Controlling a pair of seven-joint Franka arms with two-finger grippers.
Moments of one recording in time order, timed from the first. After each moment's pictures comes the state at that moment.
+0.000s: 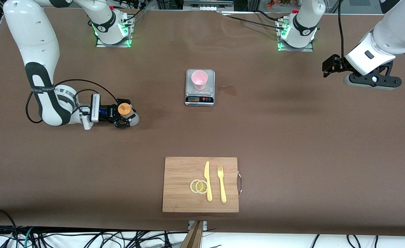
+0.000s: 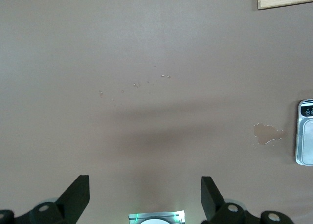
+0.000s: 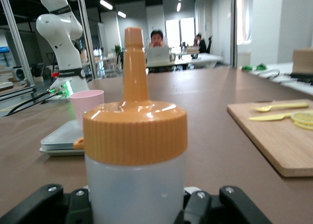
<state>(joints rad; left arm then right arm) -0.08 -0.06 -0.08 -1.73 0.01 1.52 -0.05 0.12 0.64 -0.20 -2.01 1.37 1.59 -2.54</state>
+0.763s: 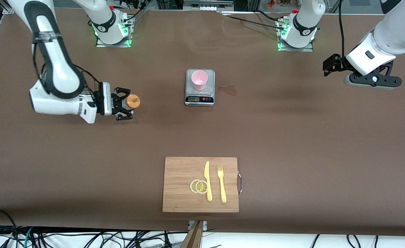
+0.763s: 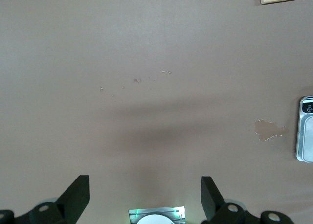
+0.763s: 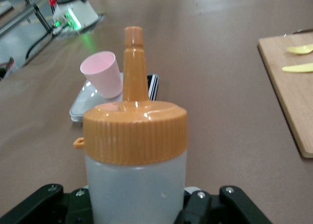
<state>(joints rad) -0.07 -0.06 -0.08 -1.73 0.01 1.51 -0.05 0.17 0.29 -0.02 -2.08 0.91 1.98 -1.99</state>
